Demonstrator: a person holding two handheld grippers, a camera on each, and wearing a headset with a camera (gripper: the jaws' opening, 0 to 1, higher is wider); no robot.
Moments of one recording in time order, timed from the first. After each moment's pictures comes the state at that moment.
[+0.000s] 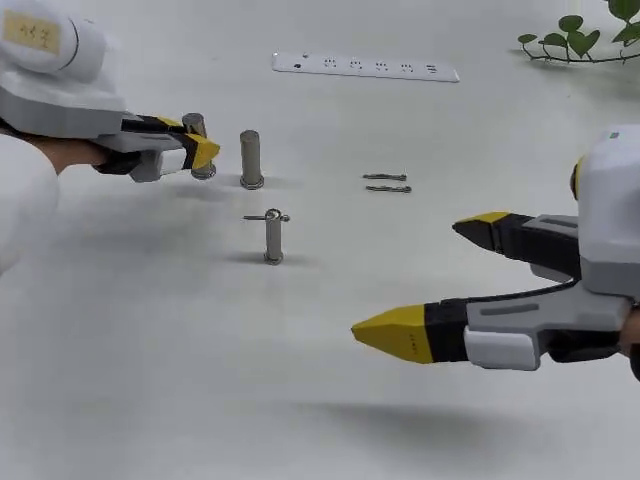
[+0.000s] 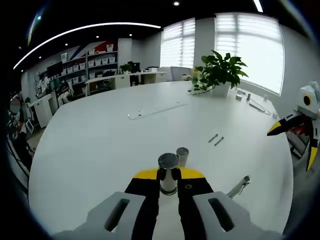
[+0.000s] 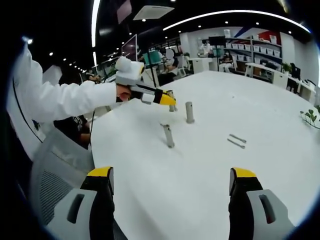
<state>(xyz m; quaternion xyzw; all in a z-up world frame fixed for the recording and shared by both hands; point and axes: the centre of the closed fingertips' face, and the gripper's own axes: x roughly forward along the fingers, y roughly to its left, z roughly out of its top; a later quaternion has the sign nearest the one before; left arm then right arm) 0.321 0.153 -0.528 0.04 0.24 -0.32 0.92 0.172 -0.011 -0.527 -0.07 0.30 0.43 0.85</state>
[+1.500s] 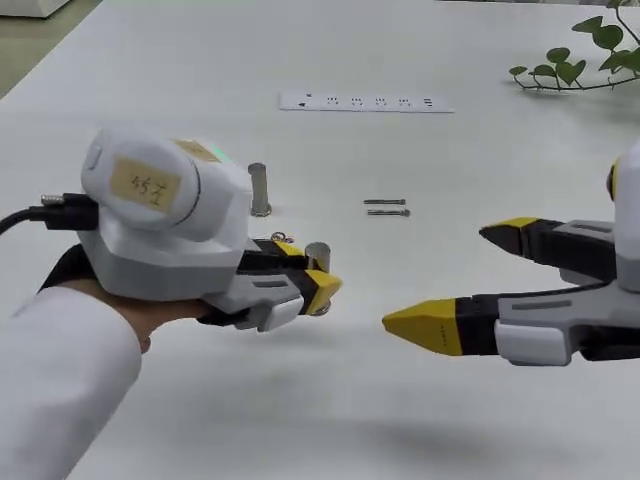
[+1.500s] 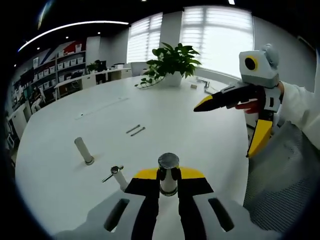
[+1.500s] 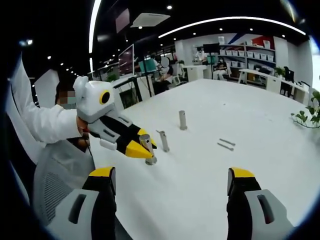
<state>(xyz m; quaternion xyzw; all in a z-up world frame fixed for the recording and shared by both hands) 0.191 0.035 -0.542 0.08 0.26 -0.44 0.86 0.170 -0.033 -0.510 -0.05 0.28 0.41 0.87</state>
